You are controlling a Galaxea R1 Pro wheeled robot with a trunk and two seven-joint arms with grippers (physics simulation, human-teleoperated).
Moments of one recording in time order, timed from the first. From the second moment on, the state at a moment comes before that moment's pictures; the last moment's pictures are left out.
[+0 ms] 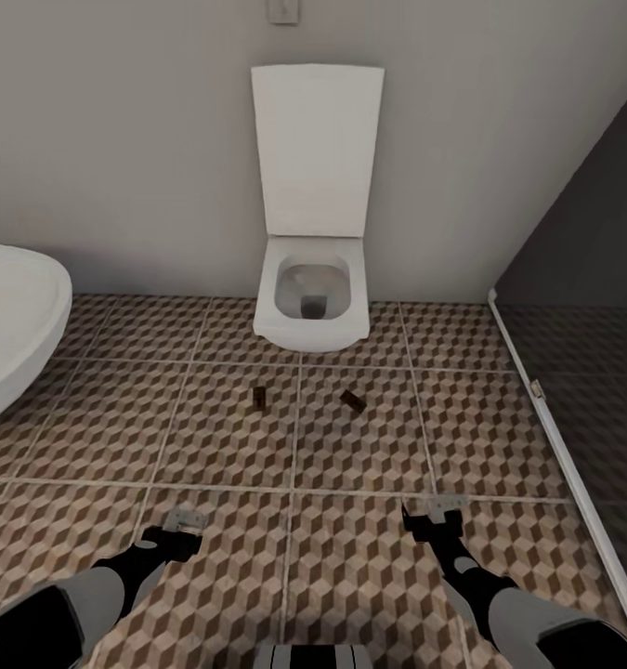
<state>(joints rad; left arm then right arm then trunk) -0.82 0.08 -0.90 0.07 0.70 -0.07 -0.02 -0.75 -0.04 0.26 -0.02 -0.07 -0.47 -0.10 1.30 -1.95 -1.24</state>
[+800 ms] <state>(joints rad) -0.71 0.07 -0.90 0.07 0.71 -0.26 -0.01 -0.69 -0.04 0.26 -0.02 -0.07 -0.55 -0.10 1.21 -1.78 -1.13</state>
